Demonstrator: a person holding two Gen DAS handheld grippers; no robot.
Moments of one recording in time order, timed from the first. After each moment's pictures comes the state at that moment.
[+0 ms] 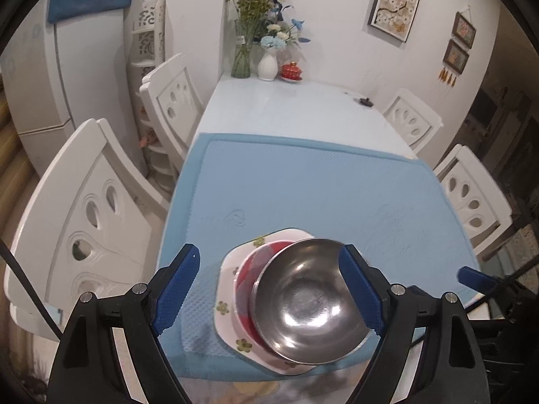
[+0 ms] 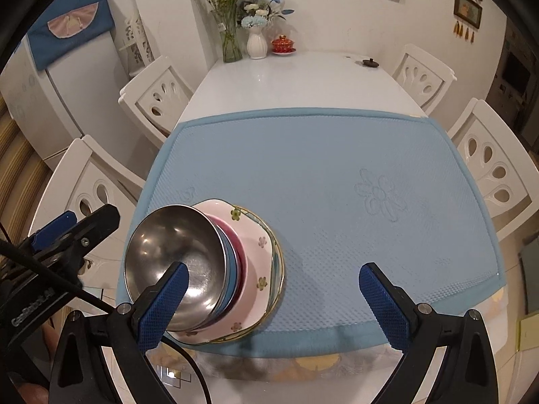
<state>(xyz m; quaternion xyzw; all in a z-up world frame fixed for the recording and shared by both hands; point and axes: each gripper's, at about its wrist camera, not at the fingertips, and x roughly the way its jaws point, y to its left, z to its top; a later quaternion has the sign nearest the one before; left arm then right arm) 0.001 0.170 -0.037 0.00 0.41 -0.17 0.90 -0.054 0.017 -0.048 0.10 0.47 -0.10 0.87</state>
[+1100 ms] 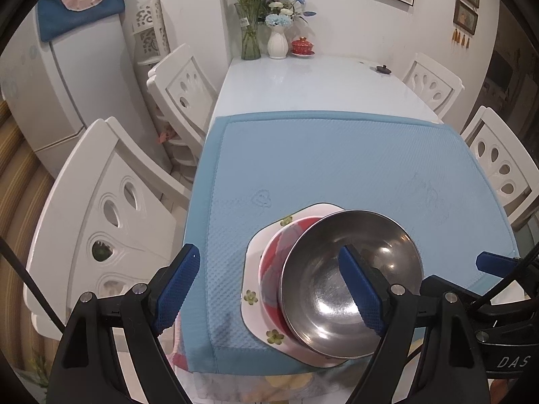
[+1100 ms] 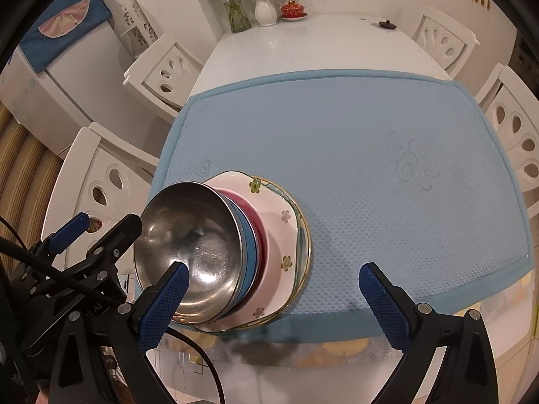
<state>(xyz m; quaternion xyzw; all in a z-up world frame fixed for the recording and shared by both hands) 0.004 0.159 -0.055 0.08 0.44 -0.14 0.89 -0.035 0.011 -0.071 0.15 0.52 -0.05 0.84</state>
